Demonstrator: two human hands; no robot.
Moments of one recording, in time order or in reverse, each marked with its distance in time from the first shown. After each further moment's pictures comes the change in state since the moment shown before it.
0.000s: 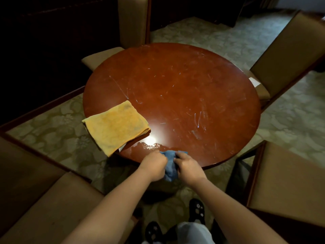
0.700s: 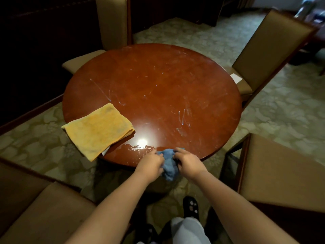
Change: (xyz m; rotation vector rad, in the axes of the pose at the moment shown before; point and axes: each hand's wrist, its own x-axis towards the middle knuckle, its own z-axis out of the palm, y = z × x) left_hand 0.013 0.028 0.008 -0.196 0.088 0.027; right_hand -0.014 0.035 -0.026 0.003 -0.038 0.075
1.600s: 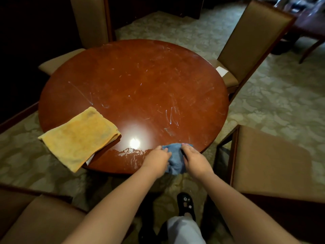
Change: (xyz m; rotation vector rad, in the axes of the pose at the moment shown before) left_hand 0.049 0.039 -0.002 0.126 -0.083 0.173; right_hand -0.015 0.044 -0.005 0.075 0.170 0.249
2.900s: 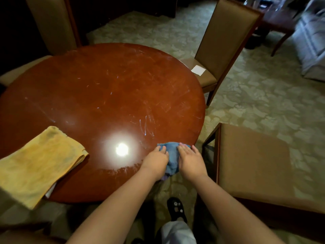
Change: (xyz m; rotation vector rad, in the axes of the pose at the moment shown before) left_hand 0.076 0.049 -0.020 0.172 -0.147 0.136; right_hand 0.025 0.058 -0.022 -0.262 0.119 0.068
